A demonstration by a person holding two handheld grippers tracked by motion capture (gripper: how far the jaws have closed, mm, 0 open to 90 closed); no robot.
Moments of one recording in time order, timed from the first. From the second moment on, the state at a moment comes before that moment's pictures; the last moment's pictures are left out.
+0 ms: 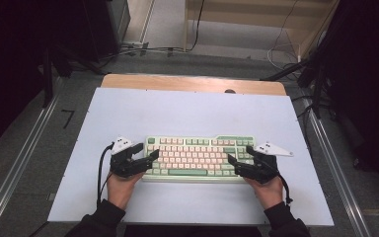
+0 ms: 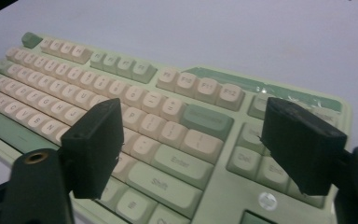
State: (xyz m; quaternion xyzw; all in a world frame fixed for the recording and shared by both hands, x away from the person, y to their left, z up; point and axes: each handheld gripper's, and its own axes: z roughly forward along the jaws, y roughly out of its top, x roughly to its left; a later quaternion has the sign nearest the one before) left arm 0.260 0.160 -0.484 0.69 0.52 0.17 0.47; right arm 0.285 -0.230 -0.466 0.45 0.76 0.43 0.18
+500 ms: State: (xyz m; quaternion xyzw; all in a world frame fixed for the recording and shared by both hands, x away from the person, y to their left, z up) left arm 0.260 0.159 -0.484 0.69 0.52 0.18 0.47; right arm 0.301 -0.185 -0.471 0.43 0.78 0.42 0.16
